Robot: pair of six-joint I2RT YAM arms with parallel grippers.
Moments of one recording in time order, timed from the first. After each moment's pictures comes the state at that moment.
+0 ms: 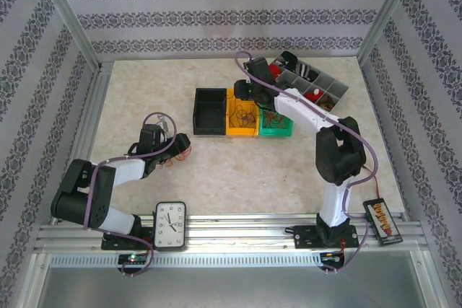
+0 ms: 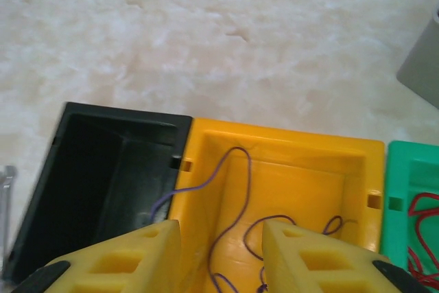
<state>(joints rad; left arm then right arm) -0.18 1.46 0.46 0.27 0.26 -0.71 0.47 1.91 1.56 -0.39 -0.03 0.42</state>
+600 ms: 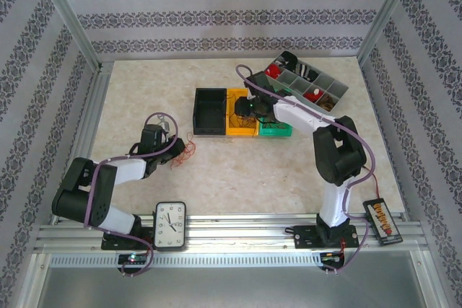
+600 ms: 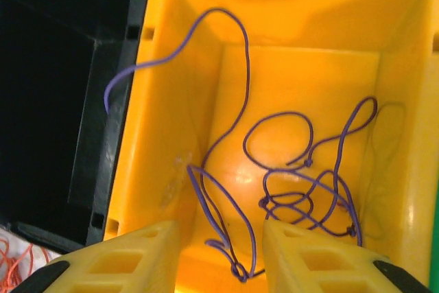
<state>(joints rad) -0.20 1.46 0.46 0.28 0.28 -0.72 0.48 1.90 1.42 -0.44 -0.13 0.49</state>
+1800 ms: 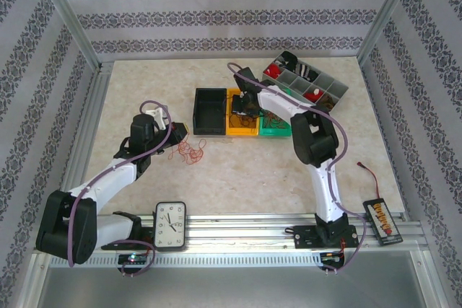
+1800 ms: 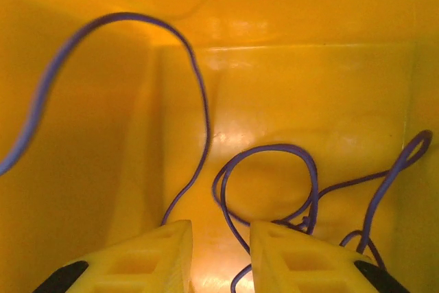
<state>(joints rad) -0.21 1.20 0.55 0.18 0.39 -0.69 0.48 2.25 1.80 -0.69 -0.07 0.59</state>
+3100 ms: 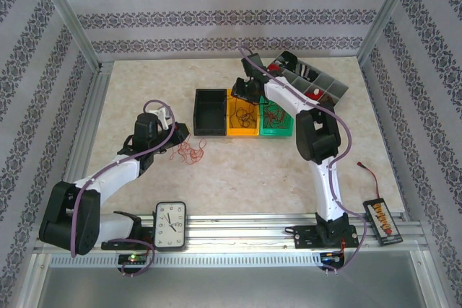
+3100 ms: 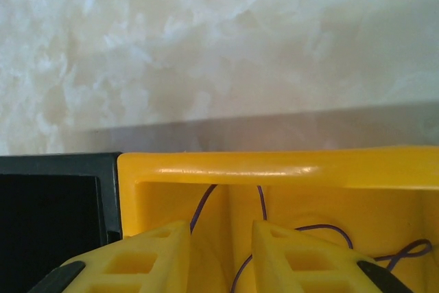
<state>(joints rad) -0.22 1.27 0.57 0.18 0.37 -0.69 0.41 2.26 1.92 -0.62 -0.19 0.69</state>
